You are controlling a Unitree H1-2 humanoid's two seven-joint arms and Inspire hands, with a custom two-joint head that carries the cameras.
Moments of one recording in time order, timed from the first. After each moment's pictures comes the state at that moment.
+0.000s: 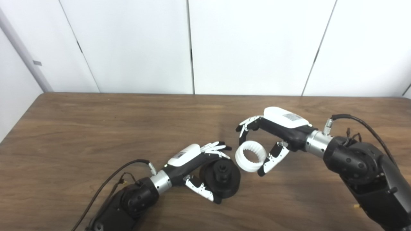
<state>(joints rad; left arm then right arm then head) -0.34 0.33 -0.51 0.34 0.36 -0.44 -0.20 -0.42 -0.49 0.34 -0.30 -0.50 0.15 0.61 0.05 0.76</state>
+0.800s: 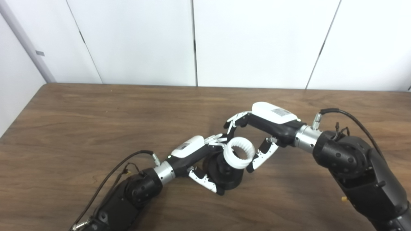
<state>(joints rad) -0.34 0.32 -0.51 0.33 0.37 -0.43 -0.20 -0.44 -0.43 0.37 -0.30 -0.50 0.13 0.63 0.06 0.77</state>
